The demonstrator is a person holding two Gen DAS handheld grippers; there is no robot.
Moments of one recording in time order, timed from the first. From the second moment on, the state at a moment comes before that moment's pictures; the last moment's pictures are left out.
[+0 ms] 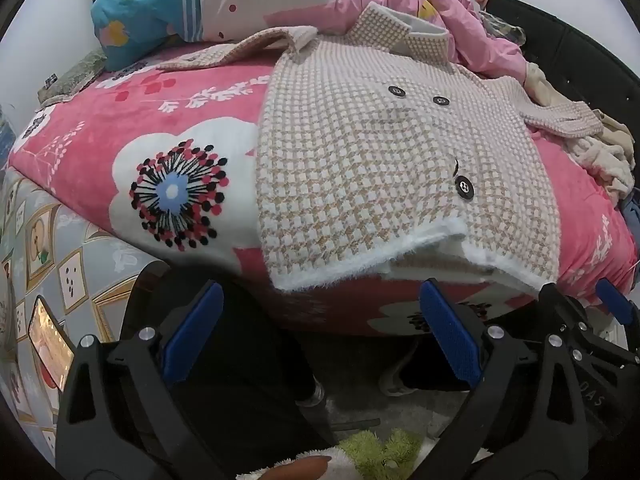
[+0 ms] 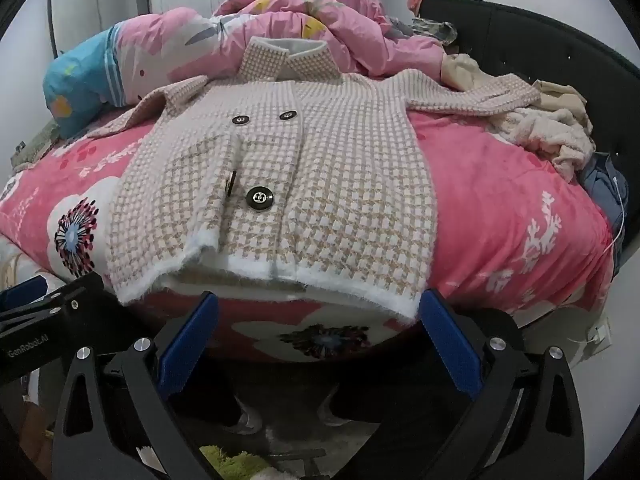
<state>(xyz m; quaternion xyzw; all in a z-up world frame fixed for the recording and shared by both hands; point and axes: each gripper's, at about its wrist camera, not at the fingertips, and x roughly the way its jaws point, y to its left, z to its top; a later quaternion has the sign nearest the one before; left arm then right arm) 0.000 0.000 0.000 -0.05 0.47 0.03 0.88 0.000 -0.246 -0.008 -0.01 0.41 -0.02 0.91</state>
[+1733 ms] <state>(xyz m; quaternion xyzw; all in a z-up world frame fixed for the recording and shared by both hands) 0.002 0.005 -0.001 -0.05 0.47 0.03 0.88 -0.001 -0.239 0.002 -0.04 0.40 -0.04 0.92</state>
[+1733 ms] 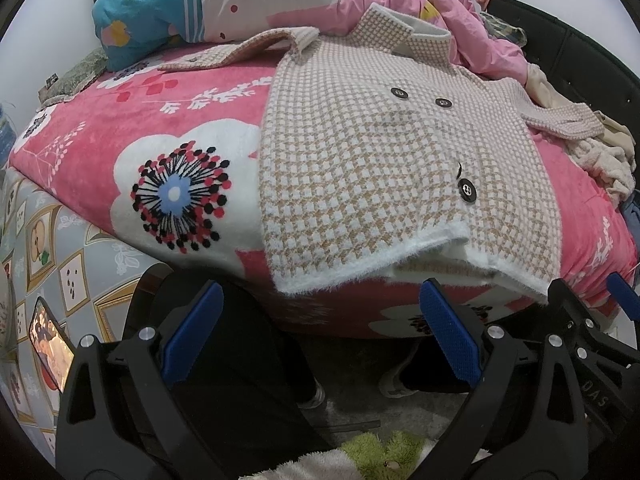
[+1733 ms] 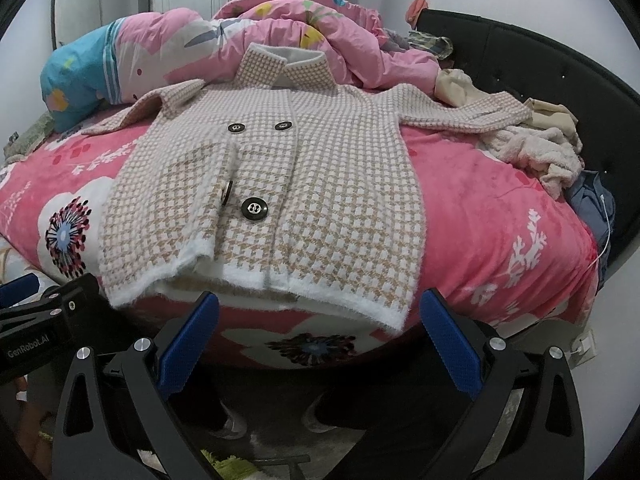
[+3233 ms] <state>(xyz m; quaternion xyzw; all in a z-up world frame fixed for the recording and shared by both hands) 0.002 0.010 0.003 -0.04 0.47 0.04 0.88 0.004 -0.233 0.003 -0.04 0.40 -0.04 0.92</state>
